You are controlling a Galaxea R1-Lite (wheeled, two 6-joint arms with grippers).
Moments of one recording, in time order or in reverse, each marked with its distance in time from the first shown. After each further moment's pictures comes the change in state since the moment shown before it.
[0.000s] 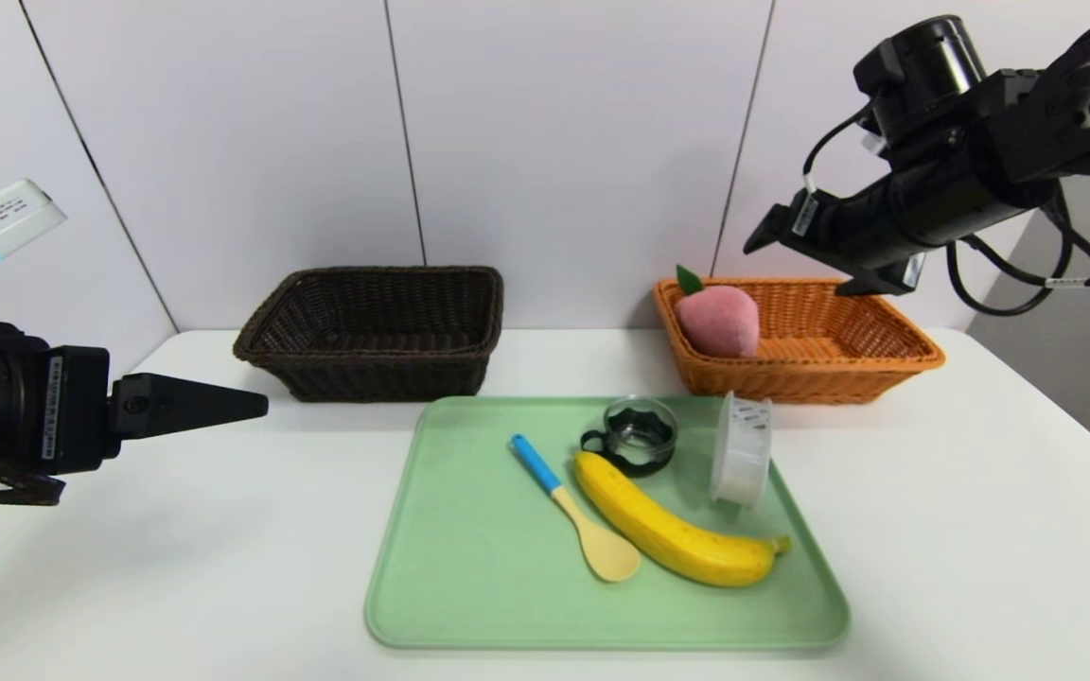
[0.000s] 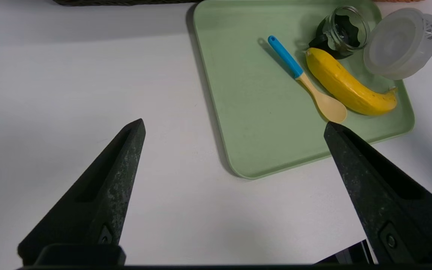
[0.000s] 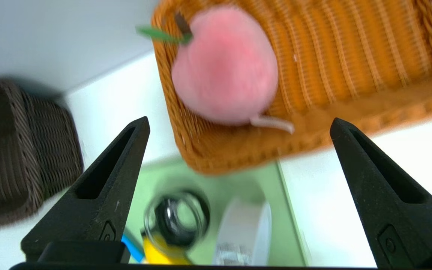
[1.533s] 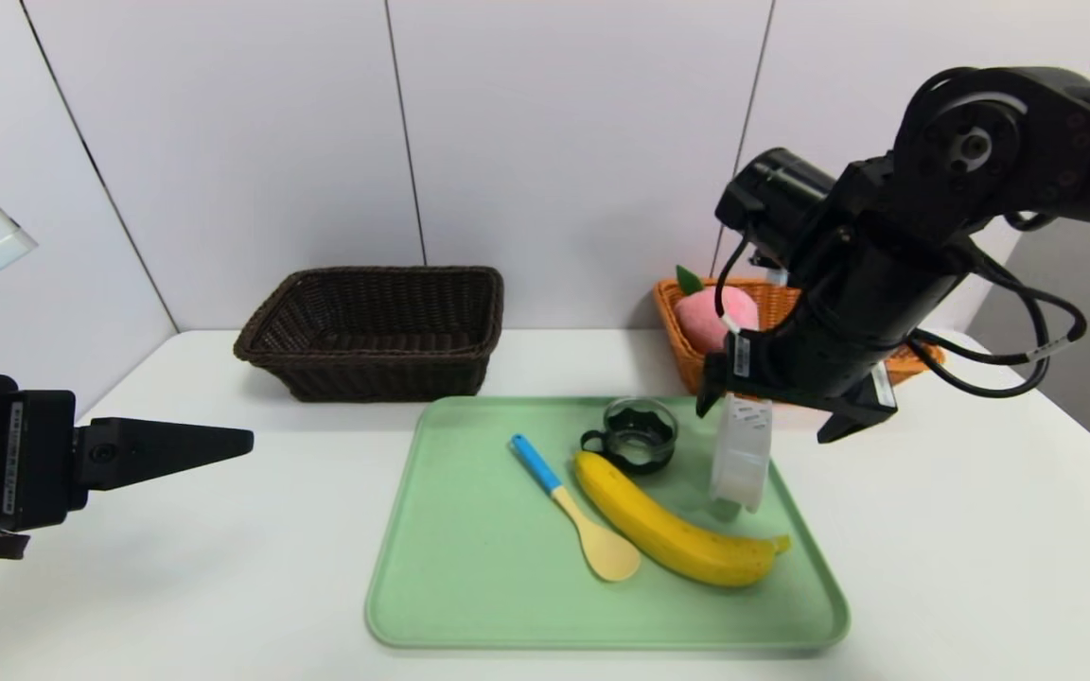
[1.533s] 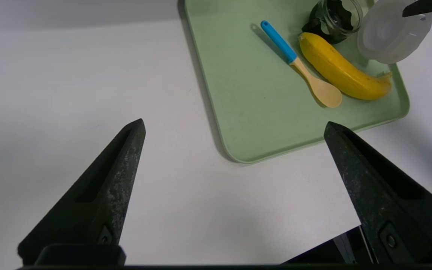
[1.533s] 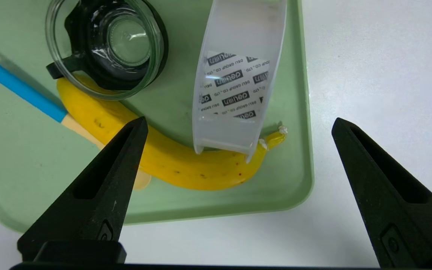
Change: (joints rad) left arm -0.027 -0.068 0.059 0.001 0.001 -0.001; right arm 0.223 0.077 -0.005 0.439 0.011 0.088
